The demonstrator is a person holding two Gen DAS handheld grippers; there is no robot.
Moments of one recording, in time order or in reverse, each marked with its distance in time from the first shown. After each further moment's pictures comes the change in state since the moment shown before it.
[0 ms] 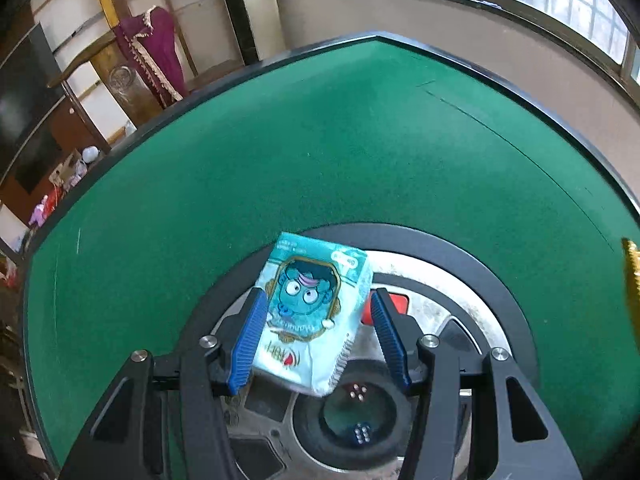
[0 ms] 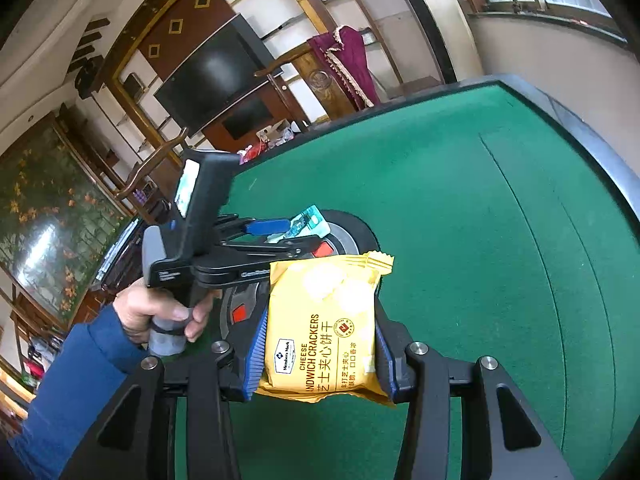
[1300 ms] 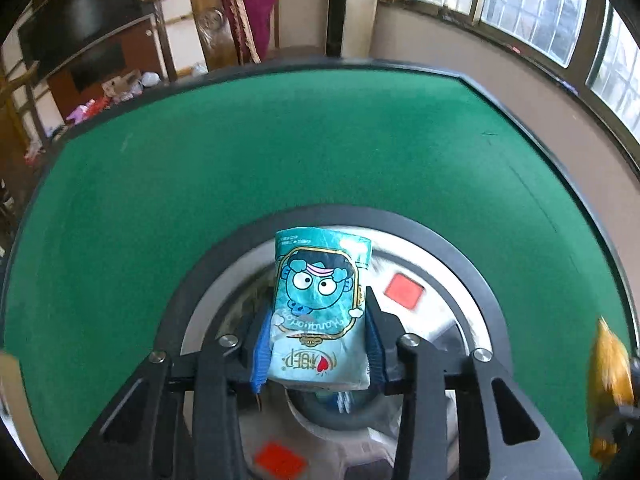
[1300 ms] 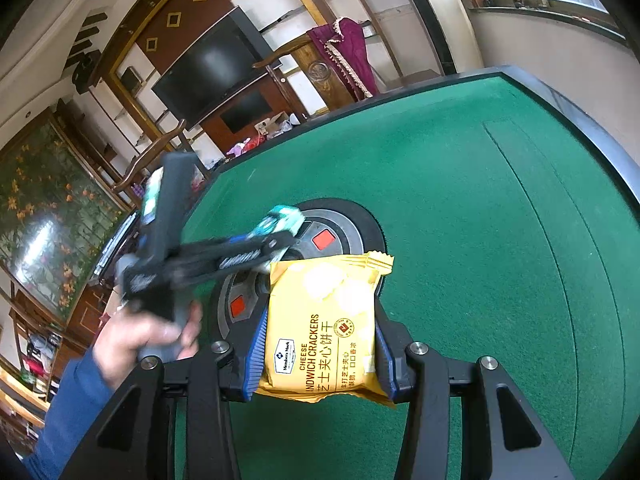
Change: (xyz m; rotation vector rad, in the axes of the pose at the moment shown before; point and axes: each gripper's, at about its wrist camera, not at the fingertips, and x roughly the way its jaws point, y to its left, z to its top) left arm -0.031 0.008 -0.040 -0.384 -0.035 0.056; right arm 0.009 -0.002 -0.008 -0.003 0.028 -0.007
